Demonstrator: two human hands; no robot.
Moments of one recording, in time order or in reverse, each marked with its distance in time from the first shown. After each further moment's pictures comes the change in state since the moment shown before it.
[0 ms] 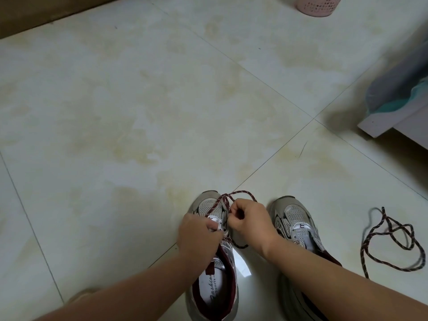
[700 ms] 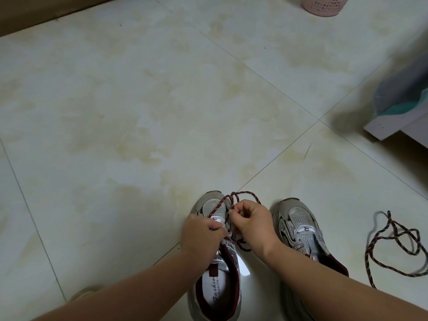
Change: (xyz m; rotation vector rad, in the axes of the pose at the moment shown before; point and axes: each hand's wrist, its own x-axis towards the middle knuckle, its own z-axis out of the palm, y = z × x) left_hand 0.003 -0.003 0.001 -0.177 -0.018 -0.014; right_hand 0.002 0.004 0.016 0.400 0.111 0.152
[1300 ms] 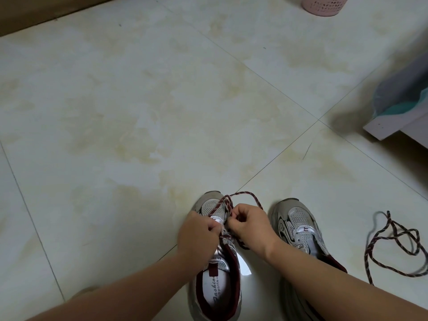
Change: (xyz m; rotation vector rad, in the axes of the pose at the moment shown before) left_hand 0.003 0.005 -0.009 0.278 -0.029 0.115; right_hand -0.001 -0.004 -0.006 -0.174 -0.152 0.016
